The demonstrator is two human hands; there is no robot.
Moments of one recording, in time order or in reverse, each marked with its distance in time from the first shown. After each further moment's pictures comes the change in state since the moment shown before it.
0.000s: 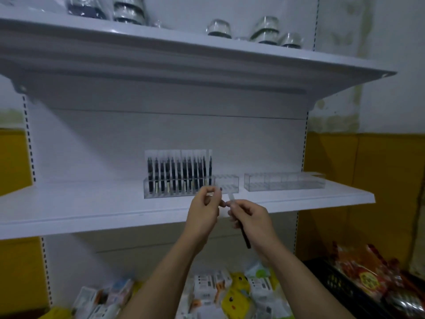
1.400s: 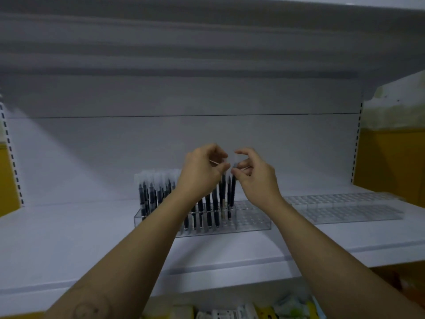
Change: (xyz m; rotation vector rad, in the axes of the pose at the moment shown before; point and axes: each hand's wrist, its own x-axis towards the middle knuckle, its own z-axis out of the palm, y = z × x) left_hand 0.216 0.029 -0.034 0.677 0.044 0.373; right_hand 0.243 0.009 0.028 -0.299 0.079 -0.365
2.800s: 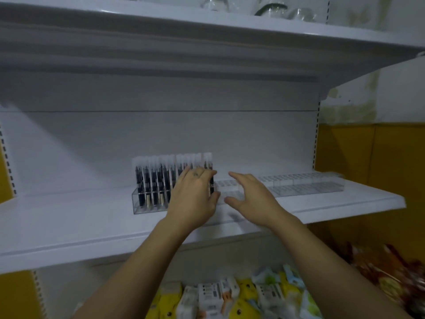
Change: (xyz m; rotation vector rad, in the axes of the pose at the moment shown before) left_hand -0.114 0.035 -0.003 0.484 -0.077 0.195; right_hand -0.107 -0.033 -0.060 -0.414 -0.341 0.082
